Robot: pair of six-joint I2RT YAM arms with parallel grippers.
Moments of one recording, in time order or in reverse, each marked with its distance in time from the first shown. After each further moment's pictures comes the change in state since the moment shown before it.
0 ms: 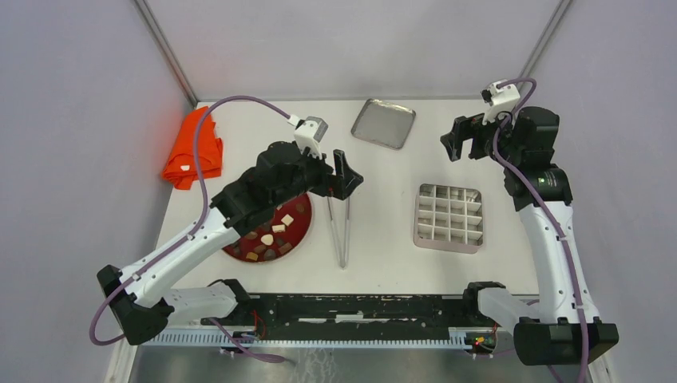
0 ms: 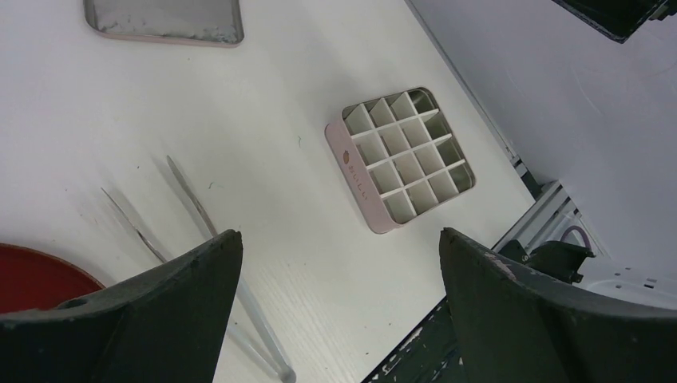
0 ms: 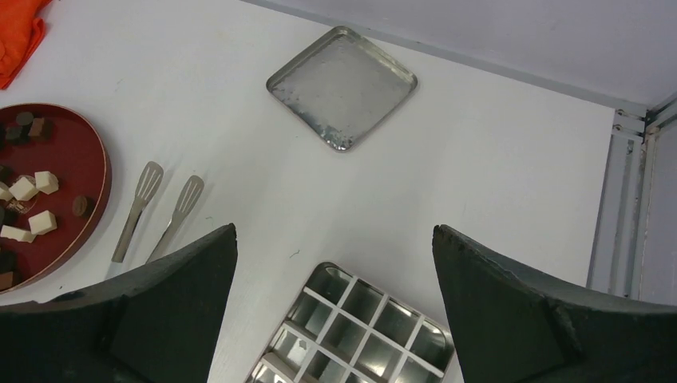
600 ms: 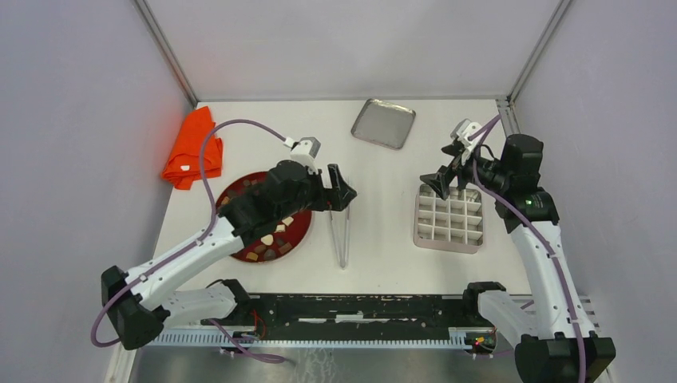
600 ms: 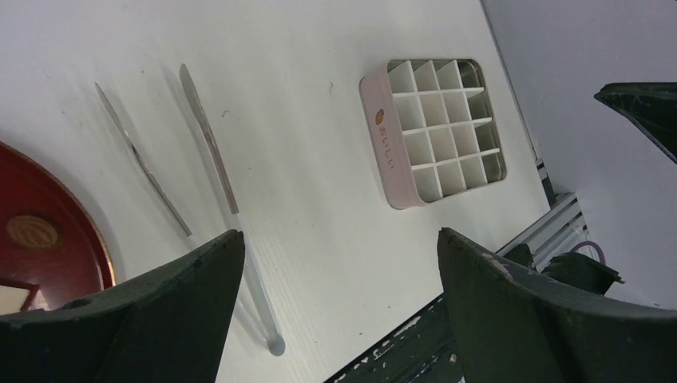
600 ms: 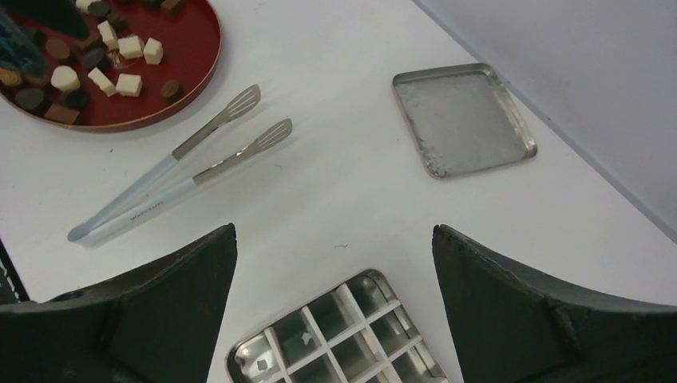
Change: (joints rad) left arm -0.004 -0.069 -0.200 0.021 -0.090 -0.174; right arm 0.019 -0.108 -0.225 0.083 -0.406 -0.313
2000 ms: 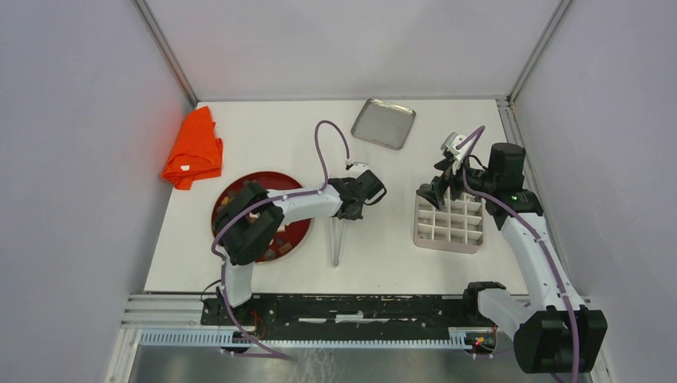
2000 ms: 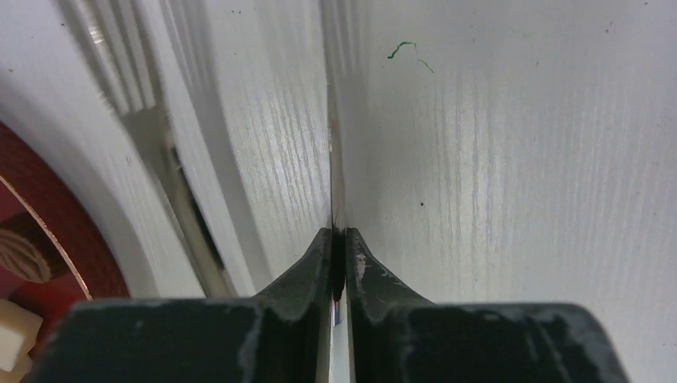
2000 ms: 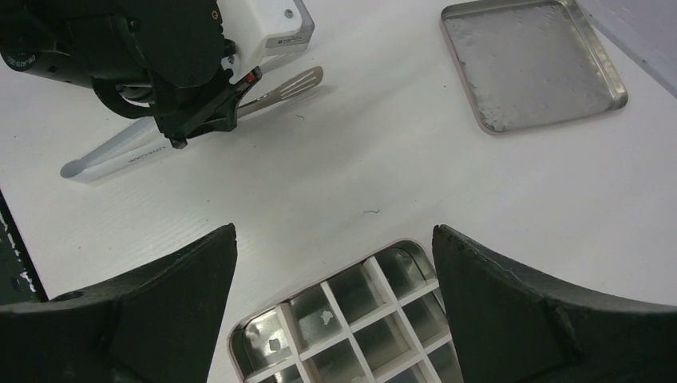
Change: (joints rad) left arm -0.074 0.880 0.291 -0.143 -0.314 -0.013; right arm -0.020 0.066 -0.182 0.050 -0.068 -0.090
